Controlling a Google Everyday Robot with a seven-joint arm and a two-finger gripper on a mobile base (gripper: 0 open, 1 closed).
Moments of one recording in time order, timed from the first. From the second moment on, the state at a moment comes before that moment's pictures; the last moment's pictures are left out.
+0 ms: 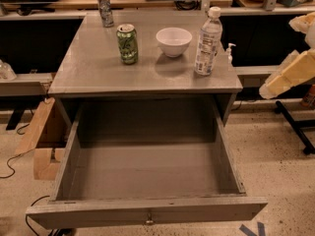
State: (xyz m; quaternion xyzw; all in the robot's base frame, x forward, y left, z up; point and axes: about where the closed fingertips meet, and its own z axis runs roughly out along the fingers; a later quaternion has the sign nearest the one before) arm 0.514 -0.256 0.989 -0.49 0.80 0.01 0.36
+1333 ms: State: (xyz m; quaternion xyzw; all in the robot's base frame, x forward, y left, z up) arm 0.603 -0.239 0.972 -0.44 0.71 0.14 0.53
